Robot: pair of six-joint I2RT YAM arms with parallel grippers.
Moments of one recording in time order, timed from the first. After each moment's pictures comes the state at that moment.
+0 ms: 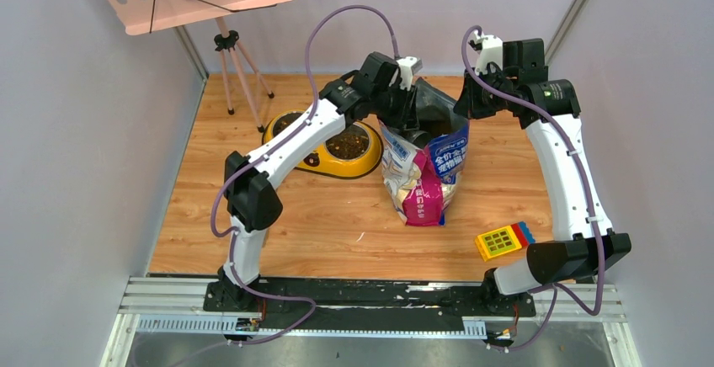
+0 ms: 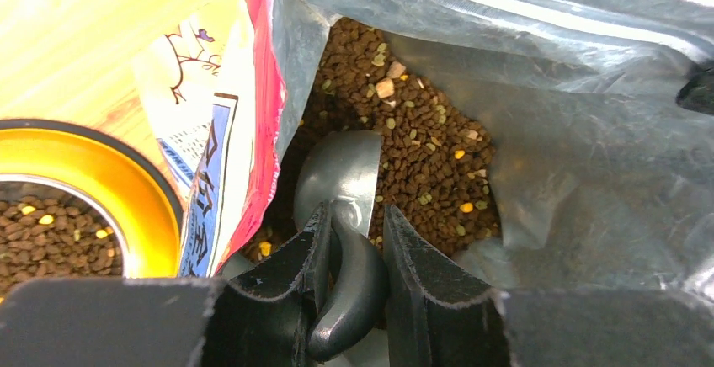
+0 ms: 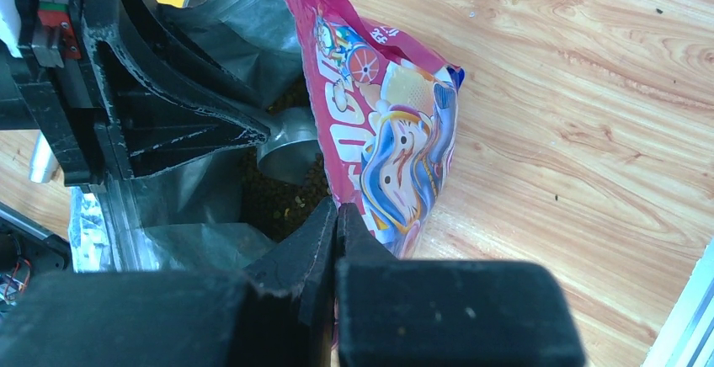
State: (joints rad) left arm -0.76 2.02 2.09 -0.70 0.27 -0.32; right arm 0.16 1.47 1.81 -1.04 -0.30 -0.02
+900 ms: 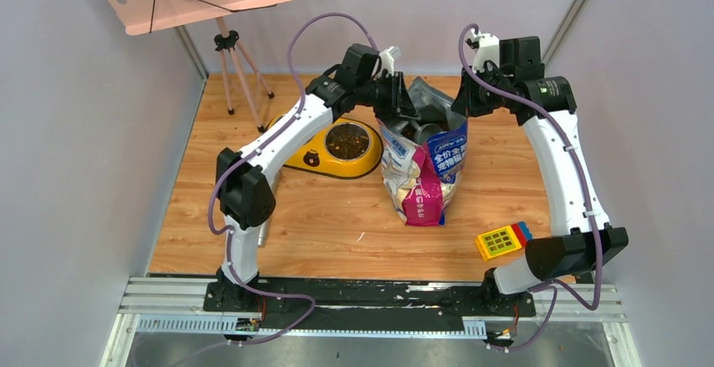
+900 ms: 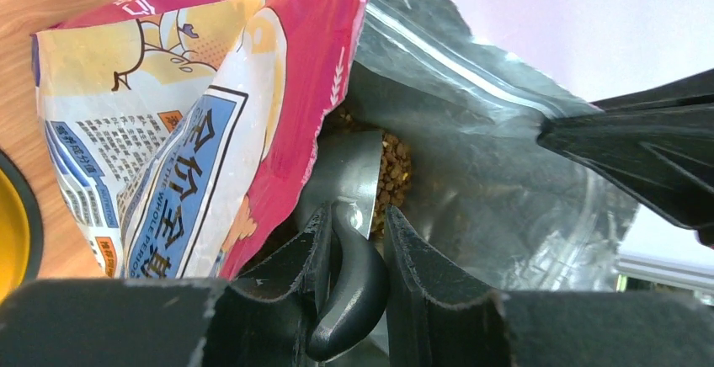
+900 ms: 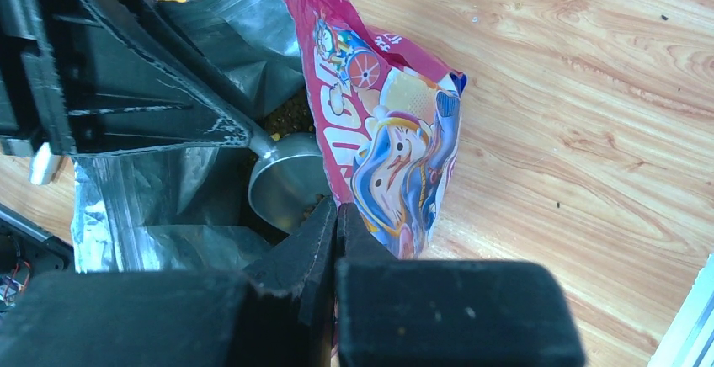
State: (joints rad) left arm -0.66 2.00 2.01 -0.54 0.52 -0.66; right arm 0.16 1.49 1.82 -1.04 -0.30 -0.02
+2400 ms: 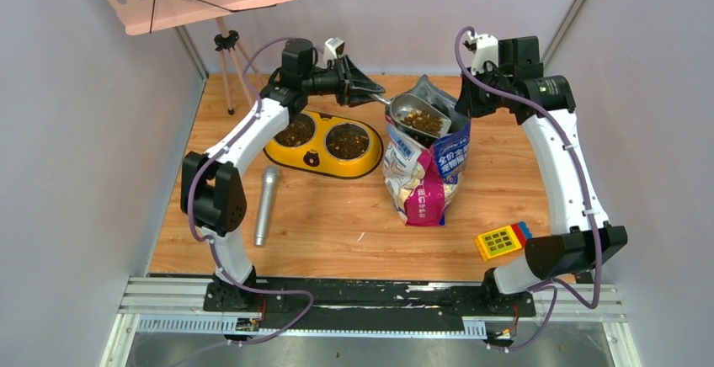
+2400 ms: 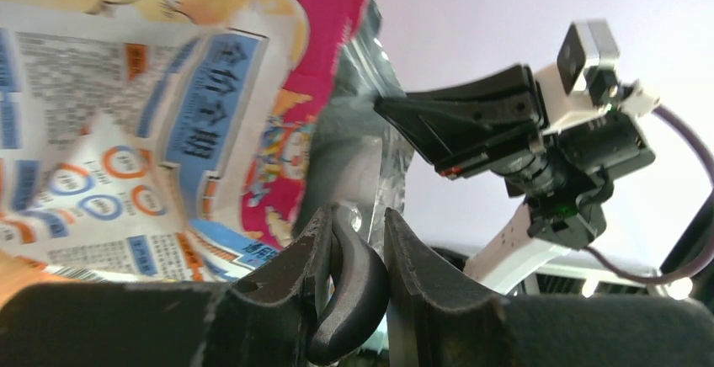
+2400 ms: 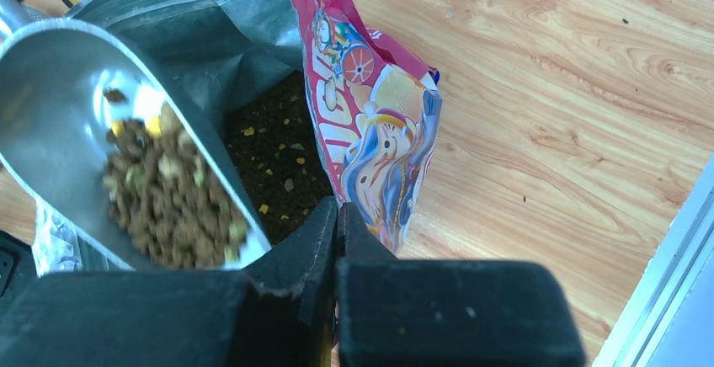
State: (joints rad) left arm -0.38 1.81 1.62 -0.06 0.92 -1.29; right arm 0.16 1.50 1.82 -1.05 -0.25 -0.10
